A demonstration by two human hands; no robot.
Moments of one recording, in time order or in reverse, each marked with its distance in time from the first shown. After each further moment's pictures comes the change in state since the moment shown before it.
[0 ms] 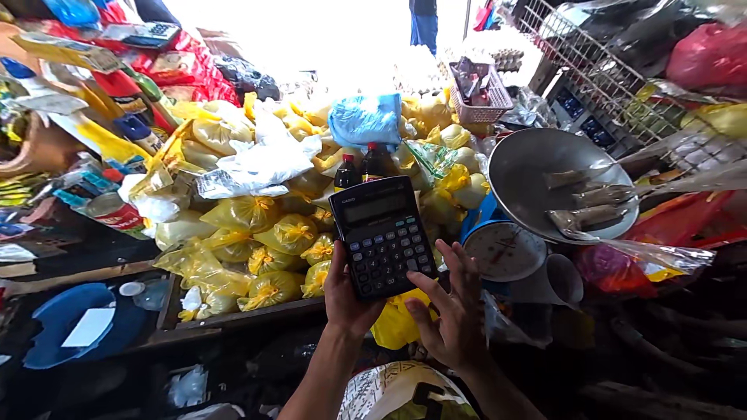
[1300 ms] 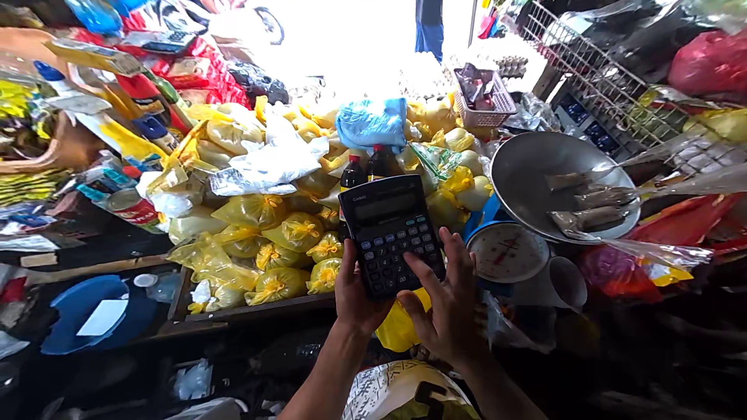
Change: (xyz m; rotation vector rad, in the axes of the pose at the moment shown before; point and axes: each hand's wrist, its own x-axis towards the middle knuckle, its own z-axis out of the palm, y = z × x) left_hand -0.007 -0.009 0.013 0.081 0.022 0.016; right_hand 0.010 -0.015 0.002 -0.053 -0.039 0.010
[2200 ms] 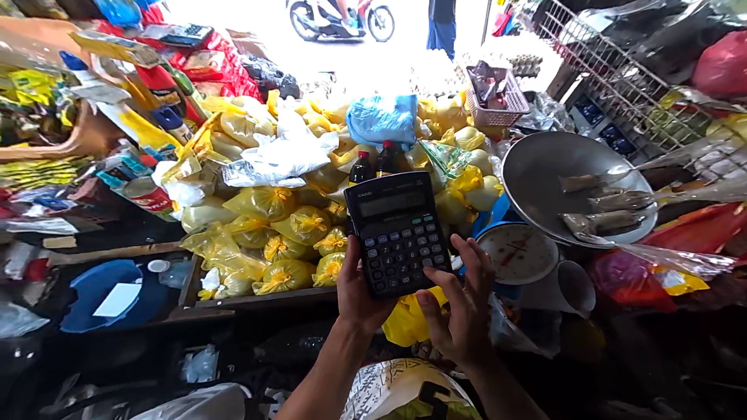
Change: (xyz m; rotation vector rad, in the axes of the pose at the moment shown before) left_hand -0.008 0.003 0.000 -0.007 -0.018 0.001; right_hand -0.008 0.007 -0.004 0.084 0.133 -0.053
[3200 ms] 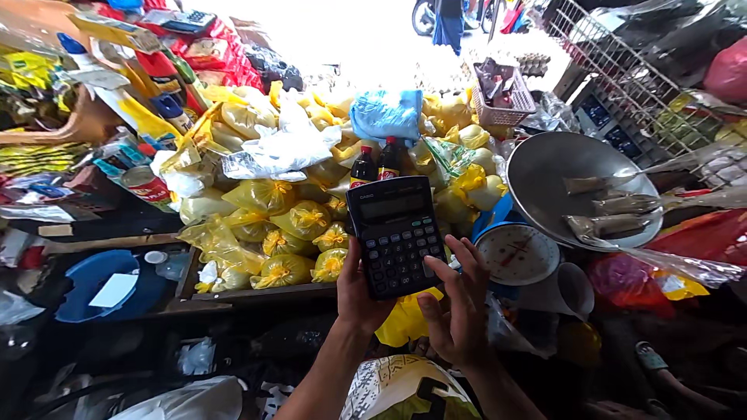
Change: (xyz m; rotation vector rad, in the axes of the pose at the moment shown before) left_hand -0.004 -0.003 -0.008 0.038 0.014 0.013; right_hand 0.000 0.000 0.001 0.085 -0.045 -0.001
